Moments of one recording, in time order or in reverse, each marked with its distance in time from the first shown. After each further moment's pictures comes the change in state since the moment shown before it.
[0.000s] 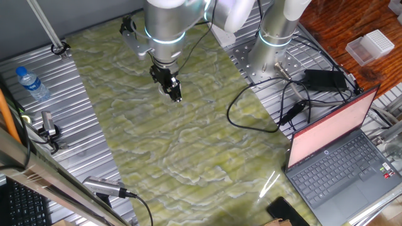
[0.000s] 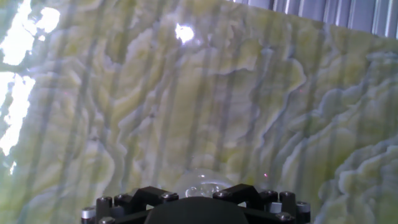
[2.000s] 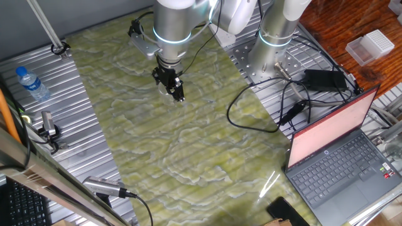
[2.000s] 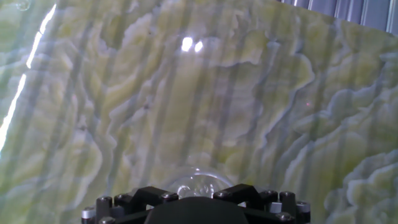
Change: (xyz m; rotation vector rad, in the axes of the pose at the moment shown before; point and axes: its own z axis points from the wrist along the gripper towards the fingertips) arm 0.018 -0.006 0.032 -0.022 -0.058 -0.058
